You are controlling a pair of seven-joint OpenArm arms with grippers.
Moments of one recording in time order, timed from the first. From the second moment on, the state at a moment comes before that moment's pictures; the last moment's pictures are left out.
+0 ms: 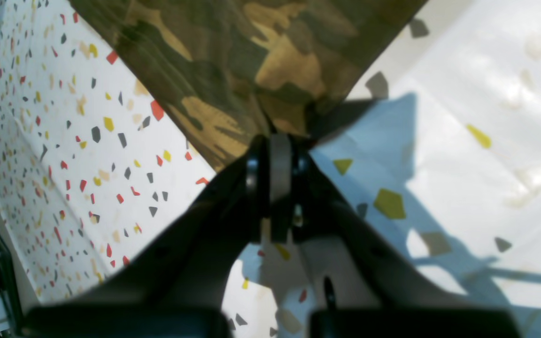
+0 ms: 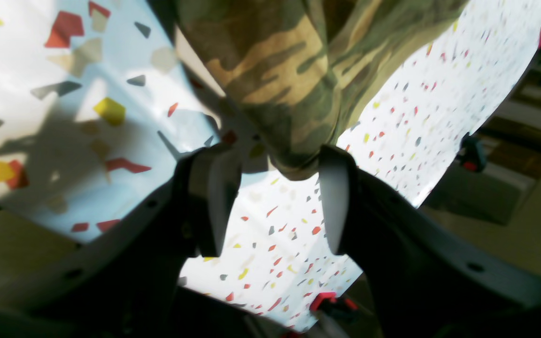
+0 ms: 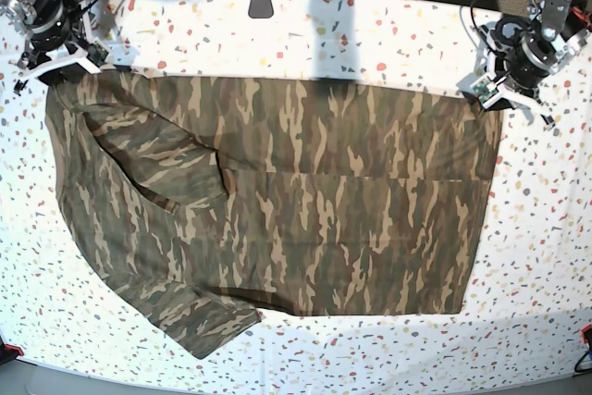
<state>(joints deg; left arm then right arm) 20.3 -30.3 2.1 92.2 22.8 -27.1 8.7 -44.3 45.9 7.5 112.1 -19.5 17.6 -34.9</state>
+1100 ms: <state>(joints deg) 20.3 -30.3 2.1 92.2 22.8 -27.1 8.9 -33.5 45.7 4.4 97.8 -24.0 20.2 -23.8</state>
